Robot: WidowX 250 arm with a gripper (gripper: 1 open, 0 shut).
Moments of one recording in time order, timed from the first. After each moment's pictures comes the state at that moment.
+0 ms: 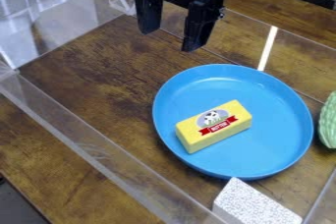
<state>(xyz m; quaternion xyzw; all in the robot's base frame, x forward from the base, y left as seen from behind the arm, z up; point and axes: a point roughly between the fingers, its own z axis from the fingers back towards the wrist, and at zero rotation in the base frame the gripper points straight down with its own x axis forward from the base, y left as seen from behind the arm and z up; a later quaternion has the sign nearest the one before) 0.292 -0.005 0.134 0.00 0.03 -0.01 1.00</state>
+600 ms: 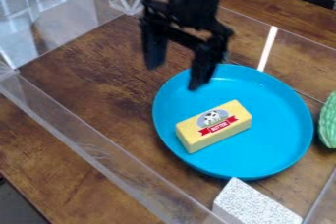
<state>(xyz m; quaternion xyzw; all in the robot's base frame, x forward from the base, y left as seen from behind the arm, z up) 0.284 -0.035 0.093 0.00 0.06 -0.03 1.00</state>
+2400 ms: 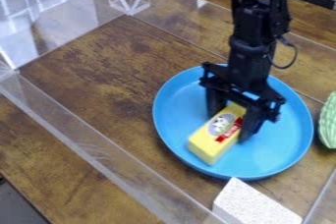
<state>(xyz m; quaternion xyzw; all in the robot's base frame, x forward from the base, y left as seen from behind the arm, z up) 0.331 -0.078 0.023 -0.03 0.03 -0.05 1.00</state>
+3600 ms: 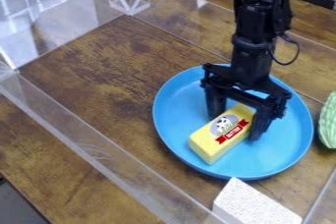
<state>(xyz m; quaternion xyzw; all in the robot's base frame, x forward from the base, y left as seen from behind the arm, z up) 0.330 -0.068 0.023 -0.04 0.05 0.00 1.00</state>
